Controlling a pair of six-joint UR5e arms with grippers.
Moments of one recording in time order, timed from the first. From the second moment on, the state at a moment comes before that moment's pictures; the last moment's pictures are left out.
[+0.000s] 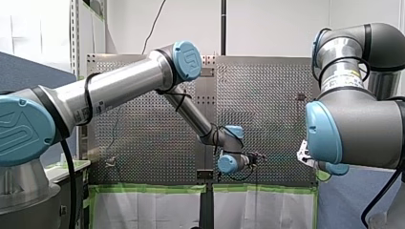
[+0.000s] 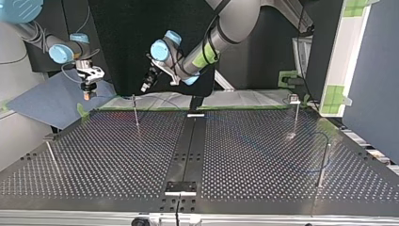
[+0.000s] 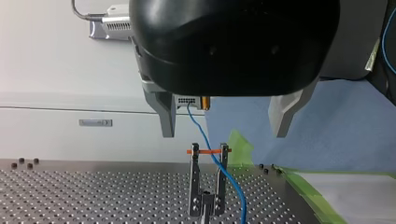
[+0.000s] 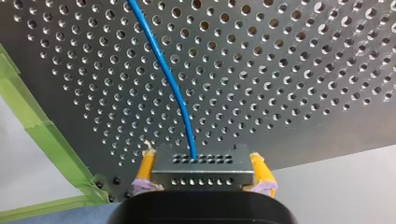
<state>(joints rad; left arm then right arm) -0.81 -2.68 -1.18 -2.52 -1.76 -1.53 1.47 -0.63 1.65 -0.87 1.17 1.88</state>
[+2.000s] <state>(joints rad) -0.82 -2.50 -1.37 -2.38 -1.88 -1.60 1.47 -0.63 1.65 -0.87 1.16 1.88</state>
